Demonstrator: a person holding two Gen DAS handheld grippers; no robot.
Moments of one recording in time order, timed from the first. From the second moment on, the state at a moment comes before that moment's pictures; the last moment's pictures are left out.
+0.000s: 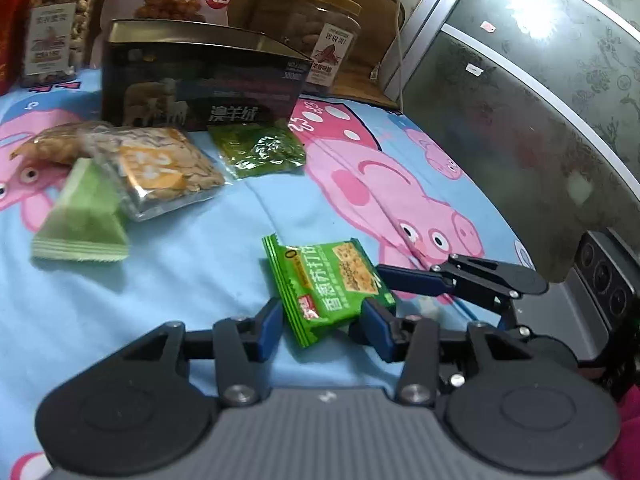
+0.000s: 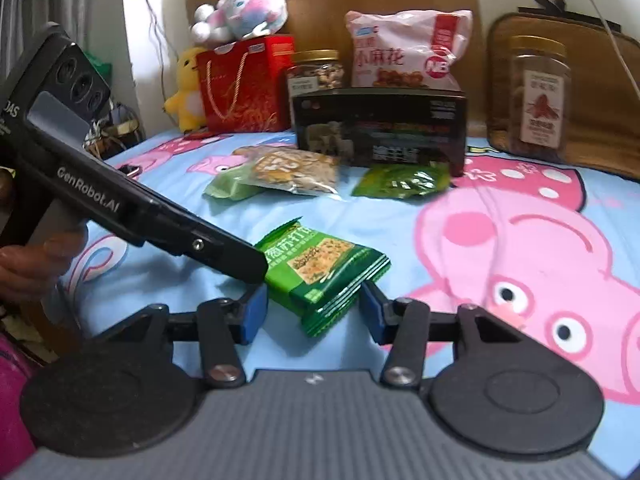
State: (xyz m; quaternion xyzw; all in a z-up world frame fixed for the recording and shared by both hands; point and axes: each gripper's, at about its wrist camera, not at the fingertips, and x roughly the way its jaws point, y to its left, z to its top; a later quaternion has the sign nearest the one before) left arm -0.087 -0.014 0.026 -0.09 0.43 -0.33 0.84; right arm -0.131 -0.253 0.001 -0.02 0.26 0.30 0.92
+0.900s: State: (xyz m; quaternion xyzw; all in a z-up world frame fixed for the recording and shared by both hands) left arm 0.084 -0.032 0.110 -0.12 0.31 -0.25 0.91; right arm 0.062 -0.243 0.070 -0.01 0.18 0.26 0.95
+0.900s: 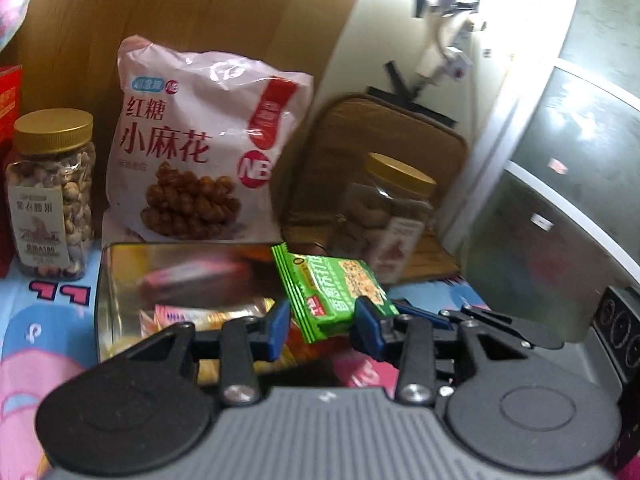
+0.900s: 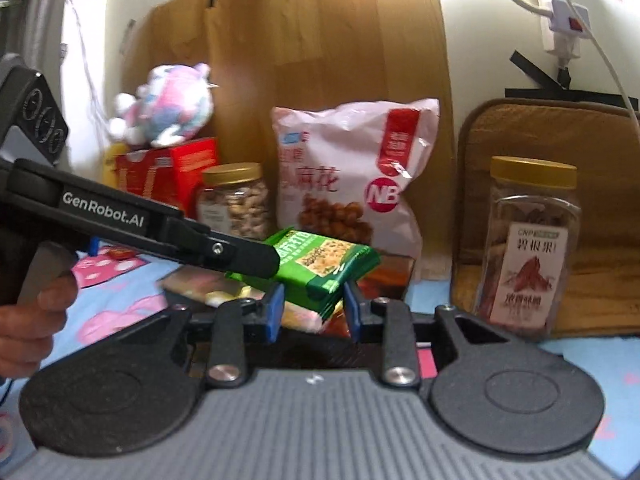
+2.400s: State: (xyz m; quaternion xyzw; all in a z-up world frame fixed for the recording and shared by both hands) left arm -0.019 -0.018 0.038 -0.15 0.40 -0.31 0.85; right arm -0.109 -0.318 0.015 0.16 0.32 0.24 0.90
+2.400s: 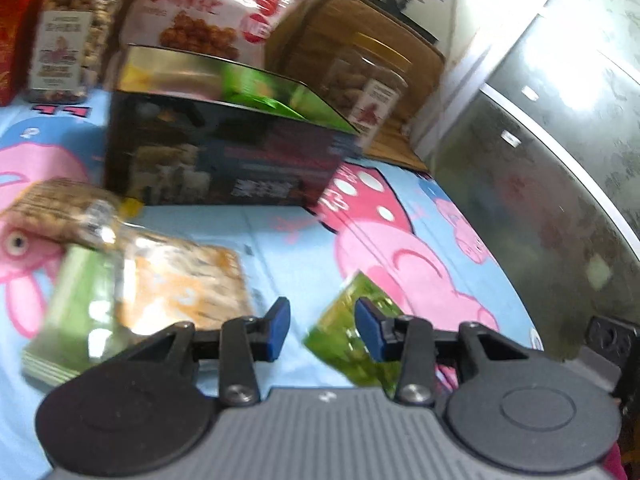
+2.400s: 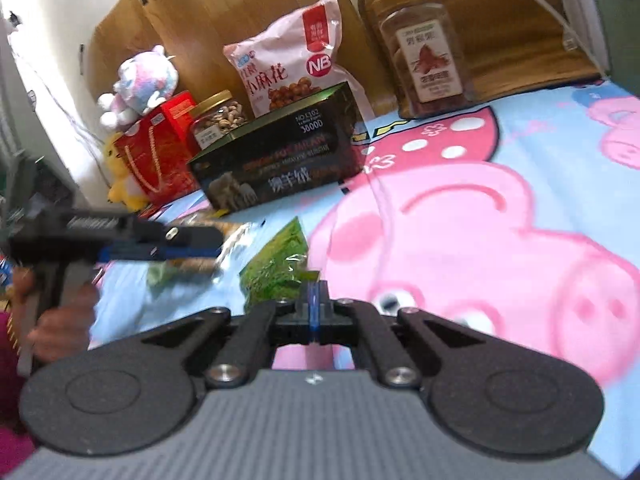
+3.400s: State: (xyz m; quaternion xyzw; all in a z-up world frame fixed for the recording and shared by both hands) left arm -0.038 -0.074 0.026 -0.12 0.42 -0.43 0.79; right arm -0.120 -0.311 -0.003 0.22 0.29 0.28 0.89
